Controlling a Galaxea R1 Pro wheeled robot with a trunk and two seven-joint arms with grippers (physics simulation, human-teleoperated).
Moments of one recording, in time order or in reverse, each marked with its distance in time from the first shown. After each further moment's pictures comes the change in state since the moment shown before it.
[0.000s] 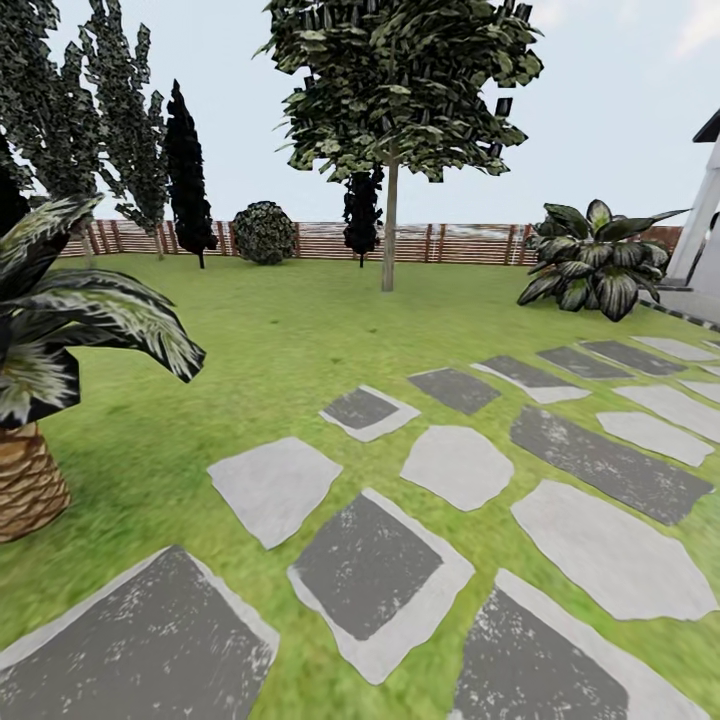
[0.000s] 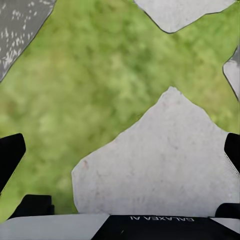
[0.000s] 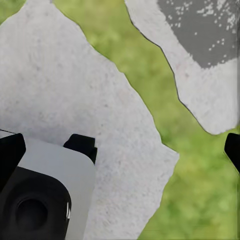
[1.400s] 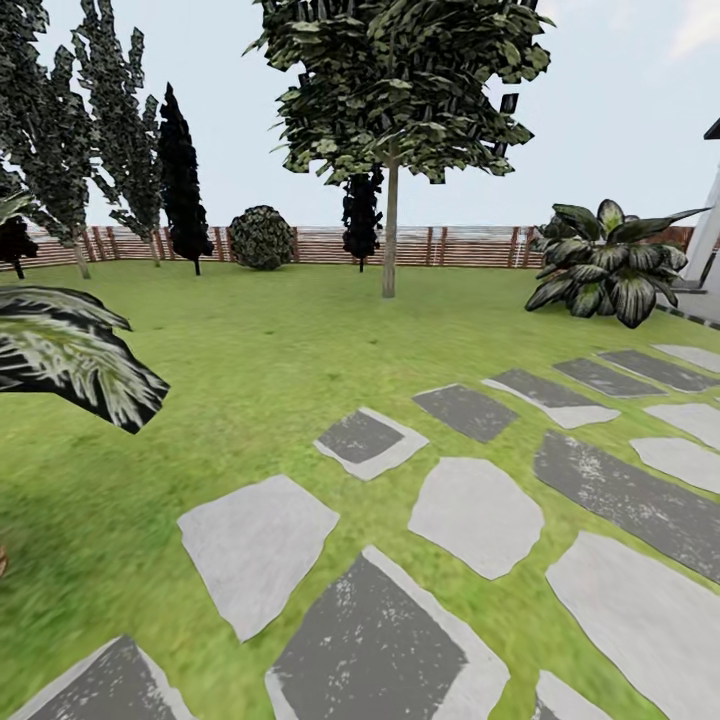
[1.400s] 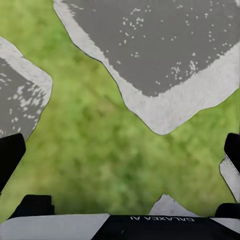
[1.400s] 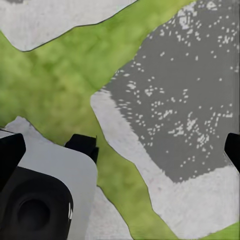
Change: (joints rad) left arm 0.000 0.000 0.000 0.000 0.000 0.000 0.000; right arm 0.000 0.003 -0.002 0.001 -0.001 0.000 0.000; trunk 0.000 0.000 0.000
